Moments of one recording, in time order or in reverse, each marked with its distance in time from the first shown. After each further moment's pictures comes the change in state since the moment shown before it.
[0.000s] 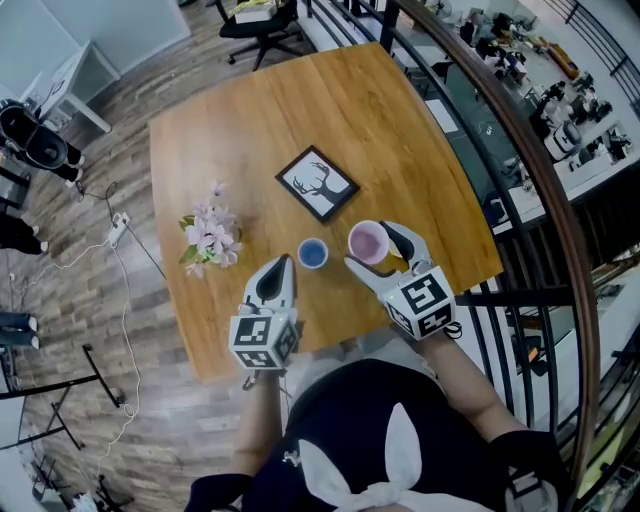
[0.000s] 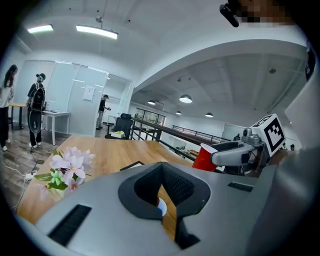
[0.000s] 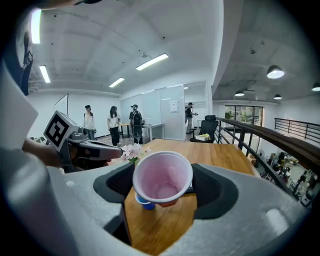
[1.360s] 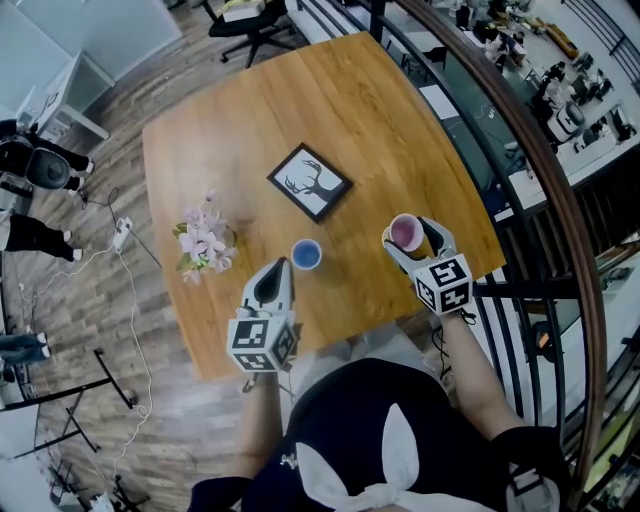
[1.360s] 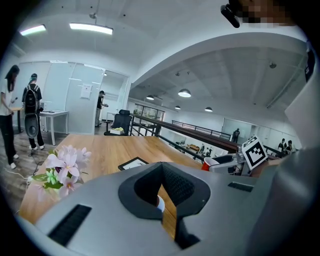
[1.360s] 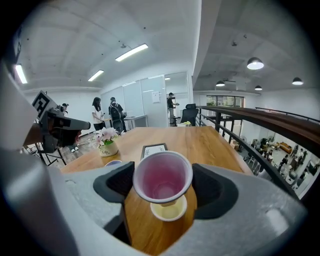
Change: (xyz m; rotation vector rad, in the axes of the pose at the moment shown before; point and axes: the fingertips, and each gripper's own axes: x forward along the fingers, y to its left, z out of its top) left arm 0.015 -0.014 -0.005 0.022 0.060 0.002; right arm -0.023 -0.107 -0.102 0.123 0.112 -0.167
